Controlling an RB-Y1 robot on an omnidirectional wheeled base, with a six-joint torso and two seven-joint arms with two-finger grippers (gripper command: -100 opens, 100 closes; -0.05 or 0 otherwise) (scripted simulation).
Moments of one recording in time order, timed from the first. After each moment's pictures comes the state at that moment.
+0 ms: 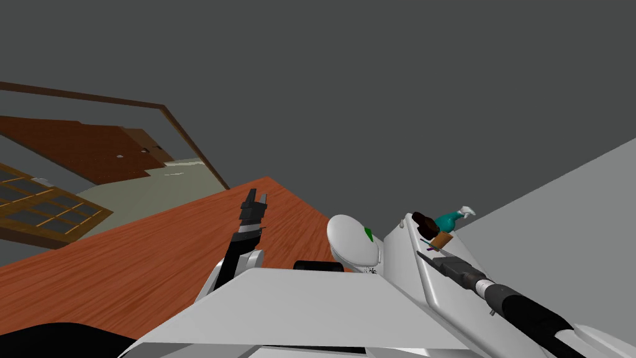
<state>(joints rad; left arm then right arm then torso) 0.54 0.02 0.05 -2.23 -0.04 -0.42 0.12 0.88 -1.05 -0.22 -1.55 0.45 -0.30 0.34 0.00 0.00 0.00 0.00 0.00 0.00</state>
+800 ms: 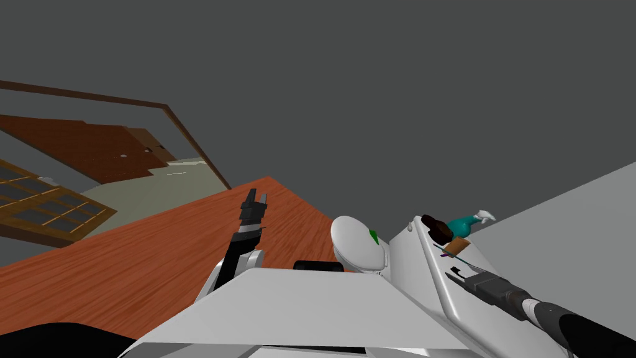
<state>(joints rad) 0.54 0.02 0.05 -2.23 -0.04 -0.42 0.12 0.97 -1.24 -0.20 -1.40 0.53 -0.36 0.34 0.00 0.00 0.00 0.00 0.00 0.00</state>
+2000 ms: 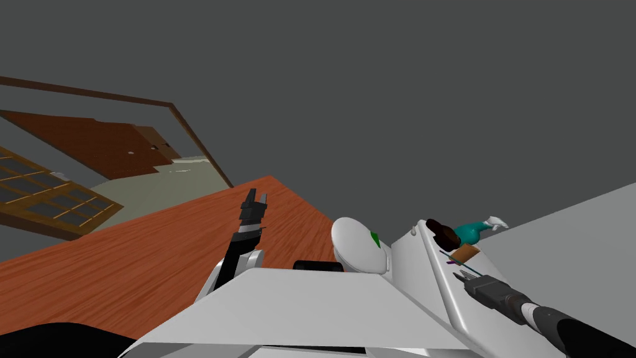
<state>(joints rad) 0.54 0.02 0.05 -2.23 -0.04 -0.42 0.12 0.93 -1.21 -0.17 -1.37 0.54 -0.36 0.36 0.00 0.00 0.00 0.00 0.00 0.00</state>
